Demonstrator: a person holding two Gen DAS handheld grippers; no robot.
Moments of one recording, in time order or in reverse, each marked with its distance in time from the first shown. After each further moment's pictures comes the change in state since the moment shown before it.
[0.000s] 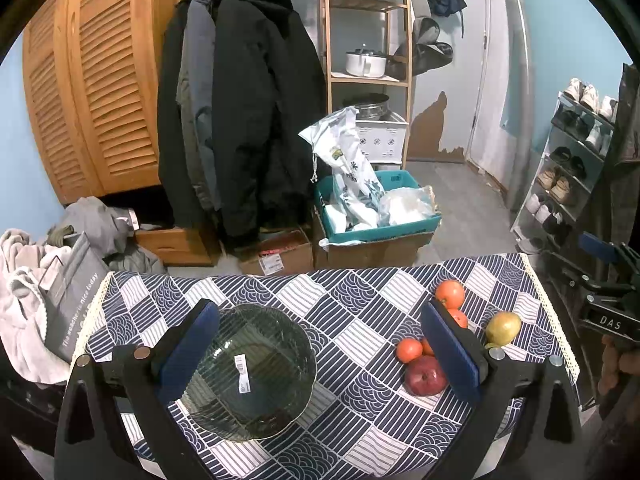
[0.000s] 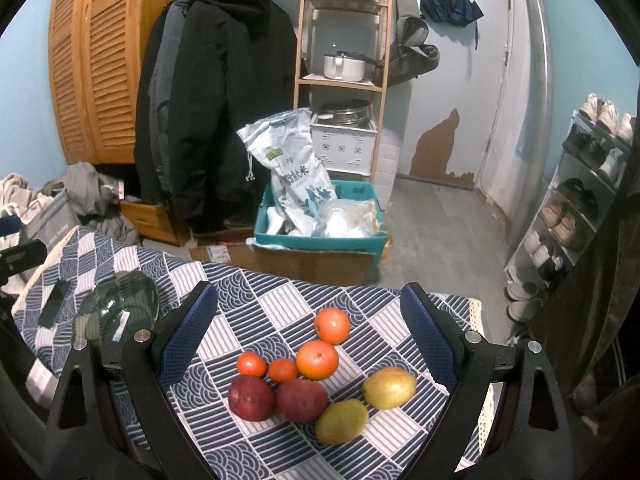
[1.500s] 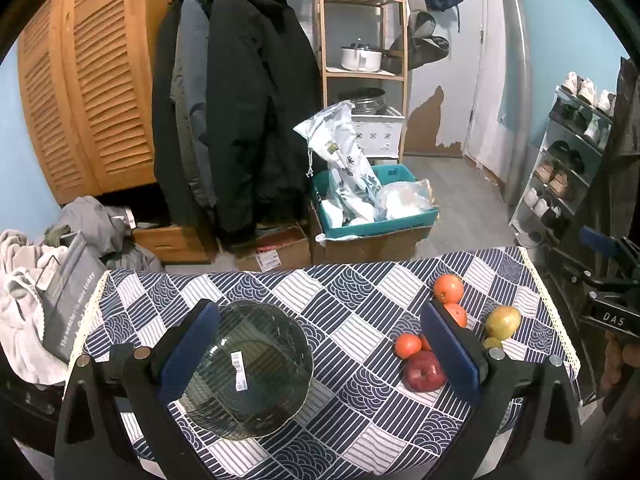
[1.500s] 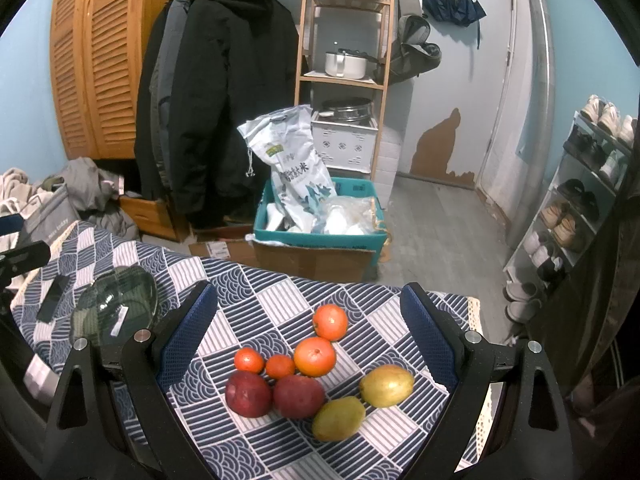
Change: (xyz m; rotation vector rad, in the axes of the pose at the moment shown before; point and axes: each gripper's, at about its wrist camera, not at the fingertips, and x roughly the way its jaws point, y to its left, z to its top) left arm 0.003 -0.002 -0.005 0.000 0.011 -0.006; right arm 0.000 0.002 -0.001 -0.008 0.006 0.000
